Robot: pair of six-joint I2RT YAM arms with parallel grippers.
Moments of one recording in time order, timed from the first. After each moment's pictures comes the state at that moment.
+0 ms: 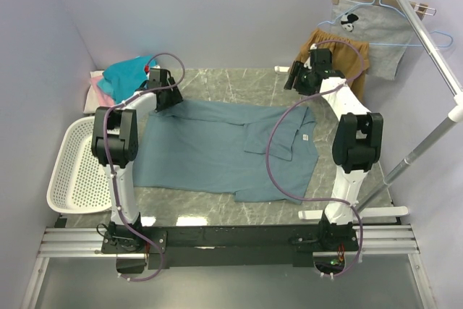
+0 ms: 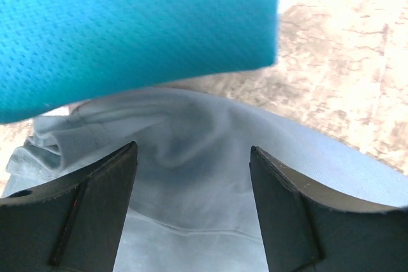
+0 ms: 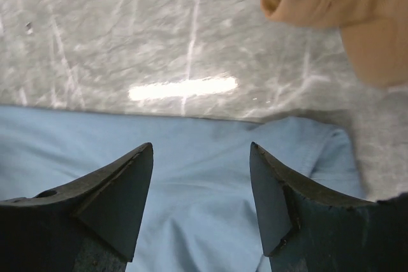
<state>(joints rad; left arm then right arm) -0.13 2.12 1.53 -0.21 -0.10 -0.52 0.05 2.01 1.71 -0.48 -0.14 0.33</state>
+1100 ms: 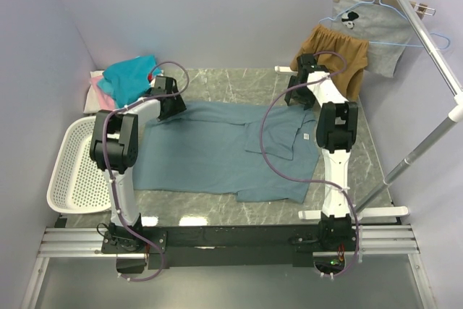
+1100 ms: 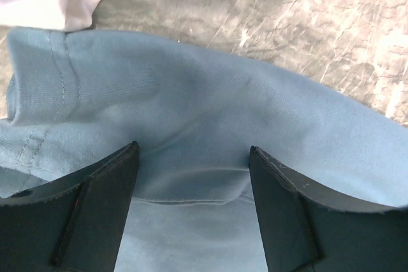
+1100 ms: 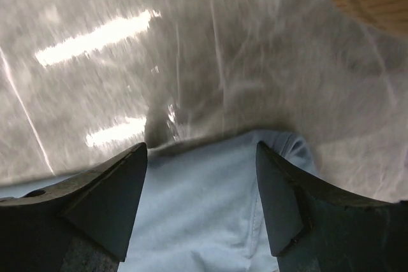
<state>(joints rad) -0.18 2.04 1.39 -0.22 -0.16 -0.57 0.06 2.43 2.12 -0.86 0.10 0.35</state>
